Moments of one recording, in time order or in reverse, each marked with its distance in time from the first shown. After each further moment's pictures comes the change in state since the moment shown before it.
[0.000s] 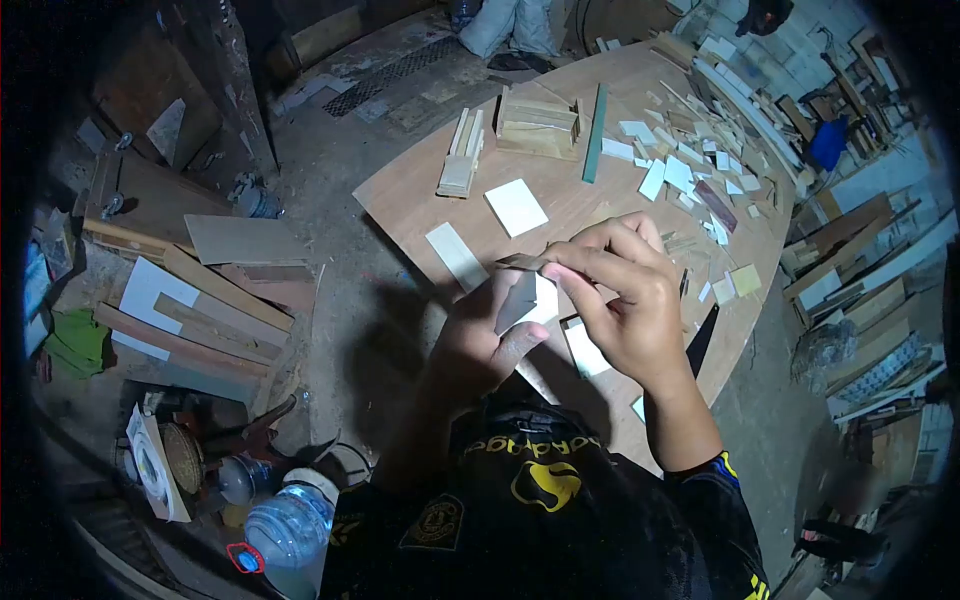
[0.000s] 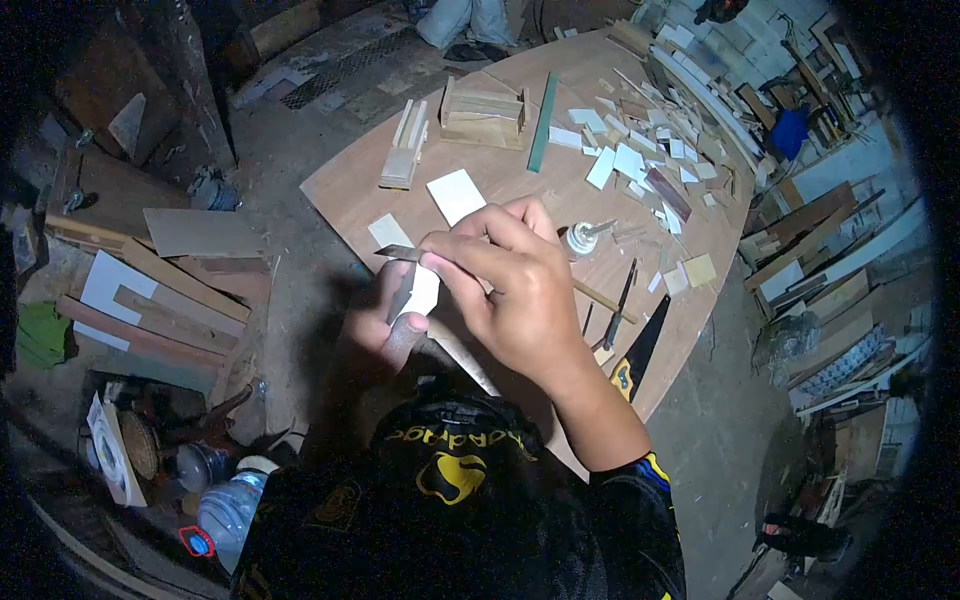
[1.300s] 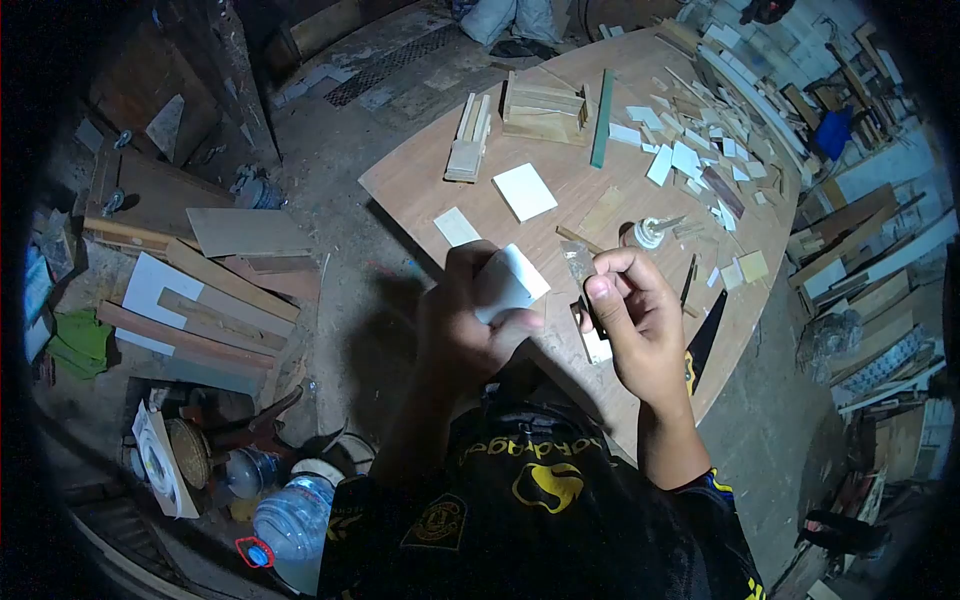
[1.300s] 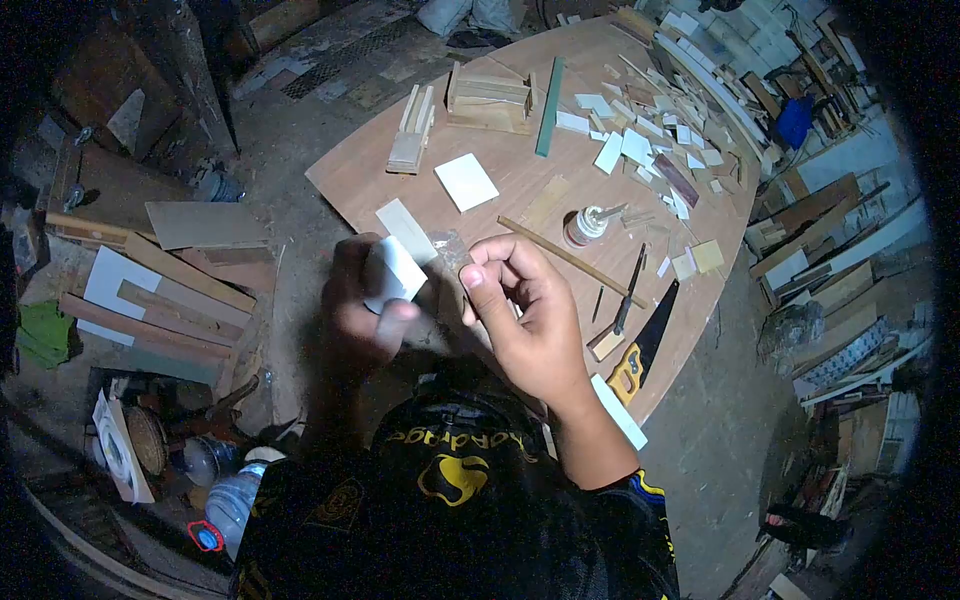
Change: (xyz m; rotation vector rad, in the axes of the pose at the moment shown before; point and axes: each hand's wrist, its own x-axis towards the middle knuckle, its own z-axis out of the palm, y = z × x) left_hand -0.012 0.017 -0.021 0.286 0.217 0.010; right_hand -0.039 -0.025 0.017 0.811 0.020 0.620
